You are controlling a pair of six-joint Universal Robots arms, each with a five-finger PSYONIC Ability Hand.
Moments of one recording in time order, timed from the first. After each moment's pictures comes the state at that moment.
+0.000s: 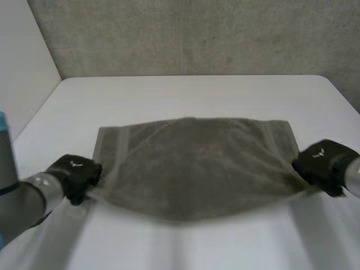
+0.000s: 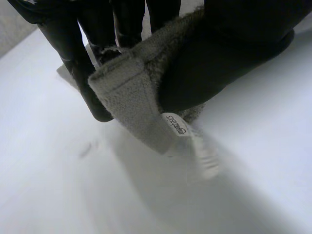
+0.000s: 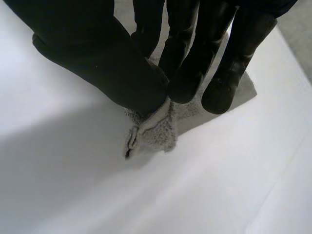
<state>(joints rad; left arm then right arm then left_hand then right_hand) 4.49 -1.77 -1.79 2.91 -1.46 3.67 1.66 -1.43 1.66 0.48 1.35 2.21 1.20 1.22 1.22 1.22 1.04 1.18 1.33 1.36 1.36 1.06</state>
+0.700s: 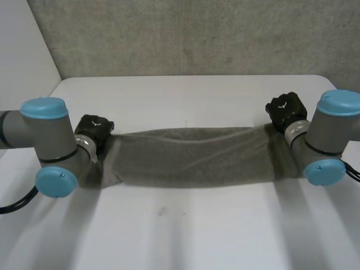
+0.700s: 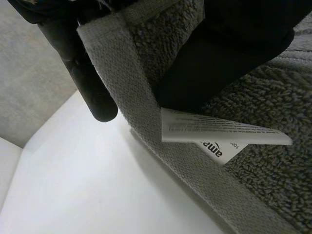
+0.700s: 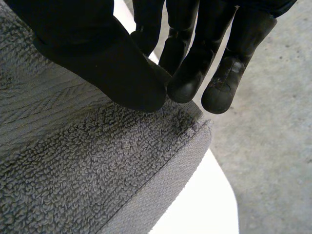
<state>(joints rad) 4.42 -2.33 -1.24 3.24 -1.59 3.66 1.82 -0.76 1.14 -0.24 1.50 2.39 1.20 1.22 1.22 1.22 1.04 1.19 1.33 1.36 1.36 1.06</state>
